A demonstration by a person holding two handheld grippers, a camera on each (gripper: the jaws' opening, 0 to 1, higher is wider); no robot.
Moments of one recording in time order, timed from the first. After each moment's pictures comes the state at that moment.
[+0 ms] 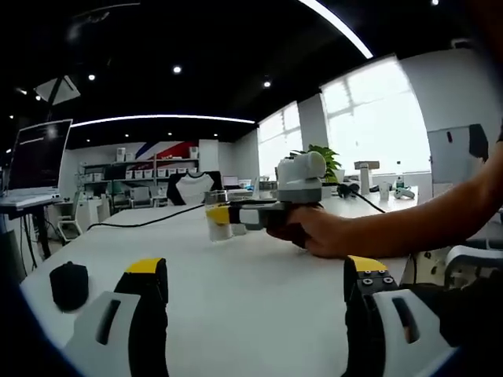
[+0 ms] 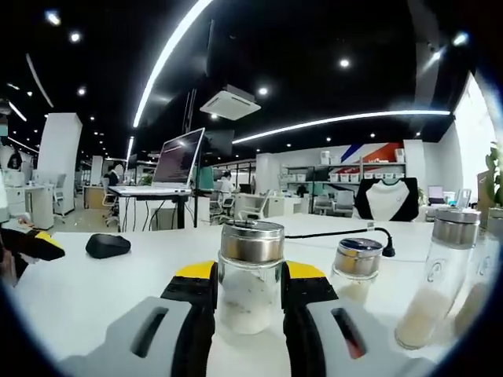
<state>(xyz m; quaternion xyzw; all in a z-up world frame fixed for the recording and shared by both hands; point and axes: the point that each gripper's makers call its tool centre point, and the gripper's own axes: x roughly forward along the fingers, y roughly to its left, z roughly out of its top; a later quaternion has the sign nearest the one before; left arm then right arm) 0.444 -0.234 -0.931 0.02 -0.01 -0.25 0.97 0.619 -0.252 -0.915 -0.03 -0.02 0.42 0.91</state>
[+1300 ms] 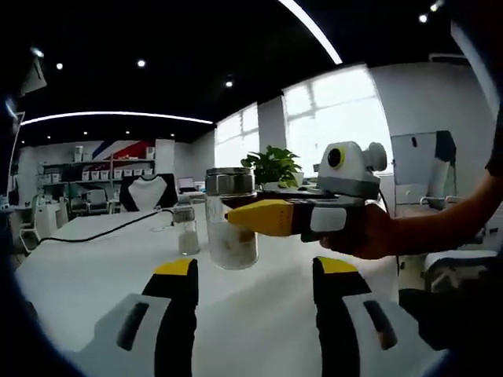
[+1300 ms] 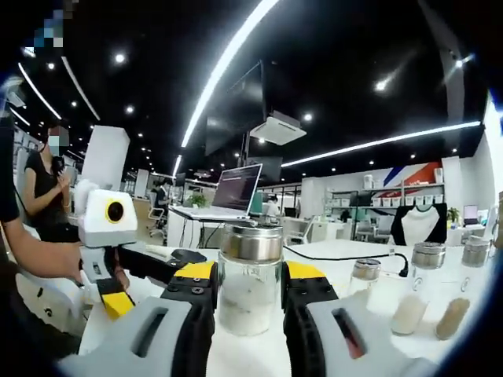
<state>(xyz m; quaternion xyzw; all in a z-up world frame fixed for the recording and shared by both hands) 0.479 -0.304 -0.921 0.05 -0.01 -0.38 0.93 0.503 -0.295 -0.879 -0.02 -0.08 0.54 0.84</state>
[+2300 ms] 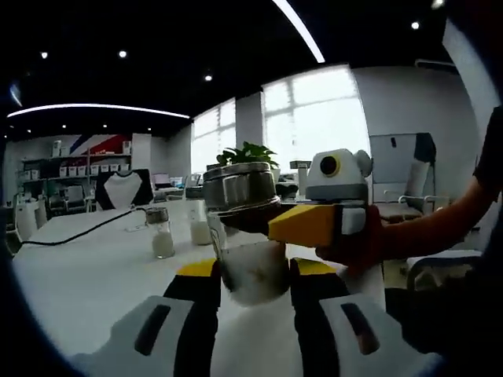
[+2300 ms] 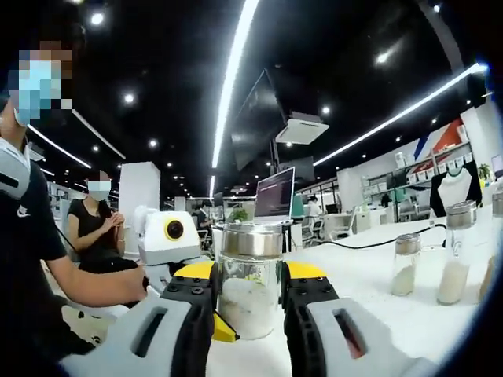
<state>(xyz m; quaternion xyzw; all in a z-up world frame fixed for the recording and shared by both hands) 0.474 -0.324 -0.914 0.04 0.00 -0.43 0.90 0.460 -0.299 -0.878 0.07 -0.06 0.63 0.77</state>
